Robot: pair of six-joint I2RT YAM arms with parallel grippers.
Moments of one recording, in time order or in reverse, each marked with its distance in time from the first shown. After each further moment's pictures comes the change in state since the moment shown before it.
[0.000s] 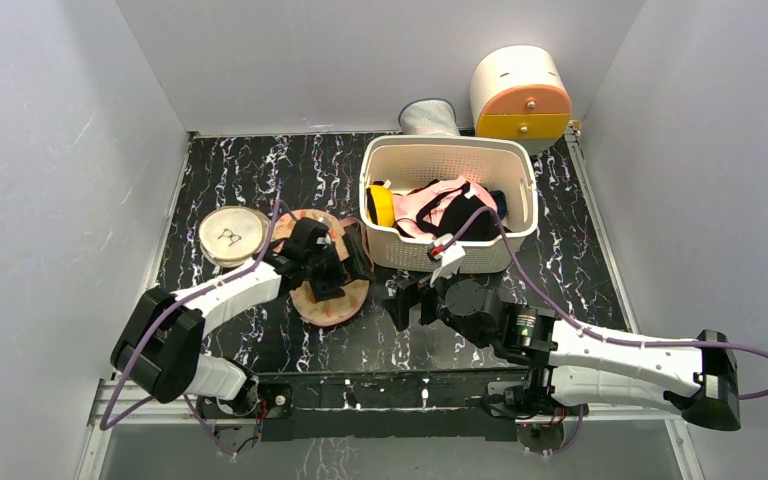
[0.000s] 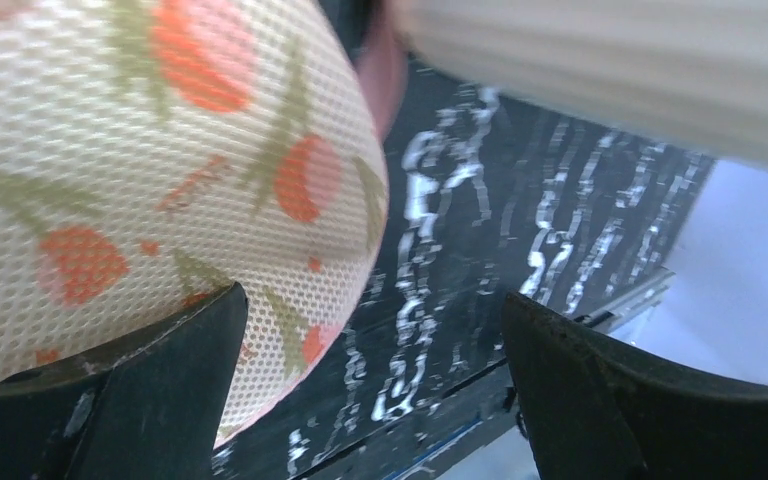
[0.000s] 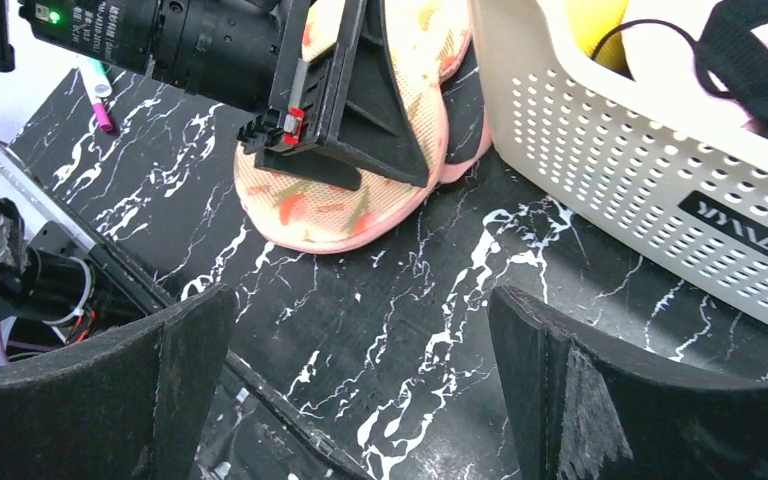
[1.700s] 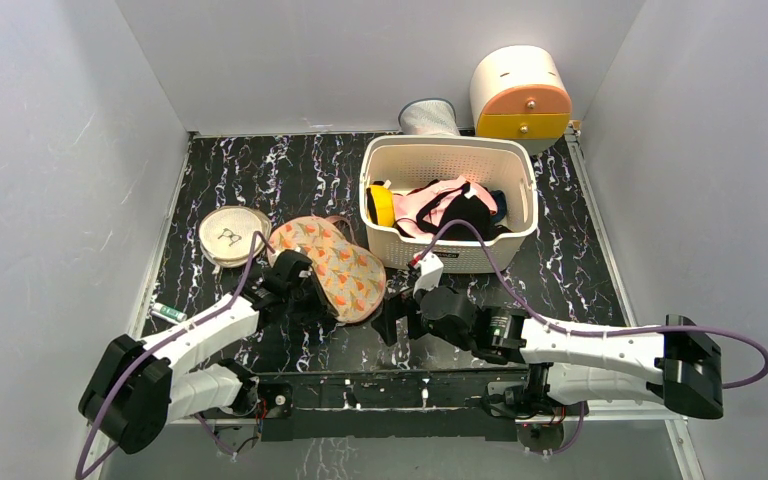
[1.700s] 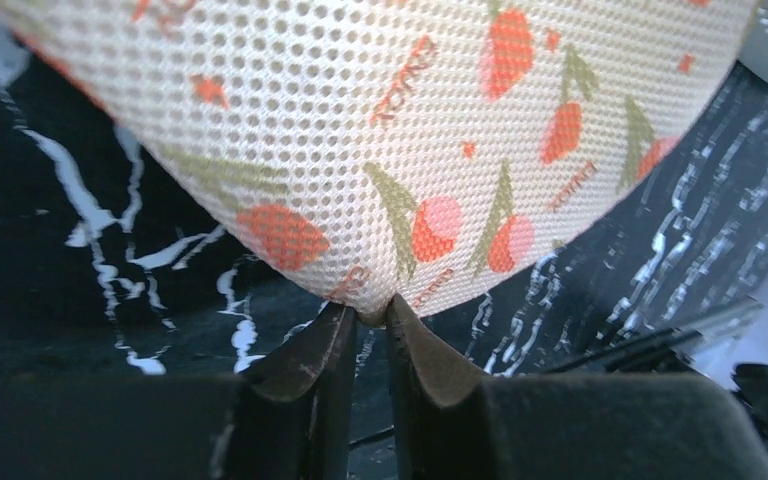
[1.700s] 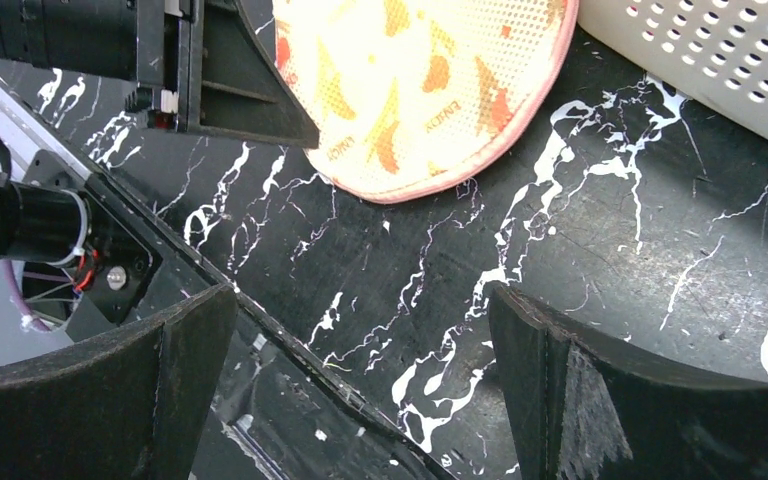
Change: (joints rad) left arm -0.041 -0.244 -0.203 -0.111 -0.153 -0.024; right arm -0.002 0.152 -0.061 0.041 -0.120 0.156
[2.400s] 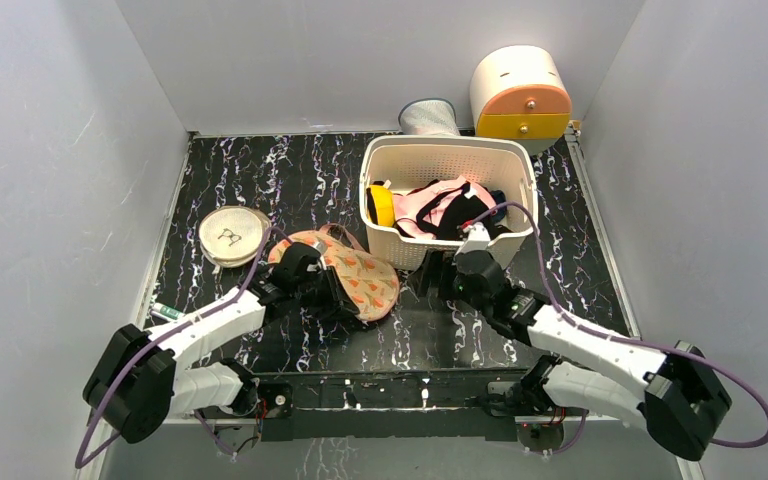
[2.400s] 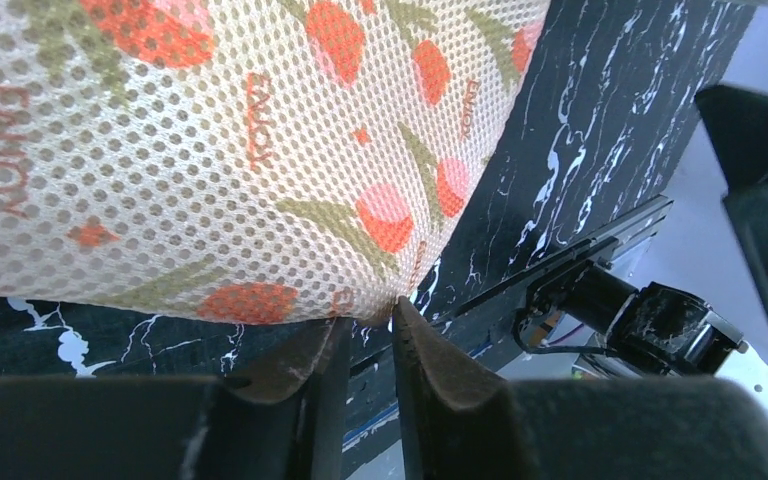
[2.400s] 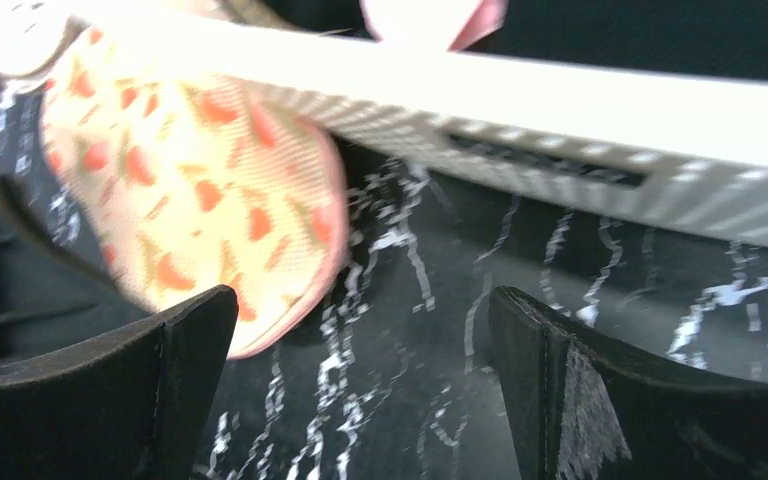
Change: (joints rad) left arm -0.044 0.036 0.035 0.129 0.214 -0.051; right arm -0.389 -0.076 -0.098 0.045 -0.106 0.041
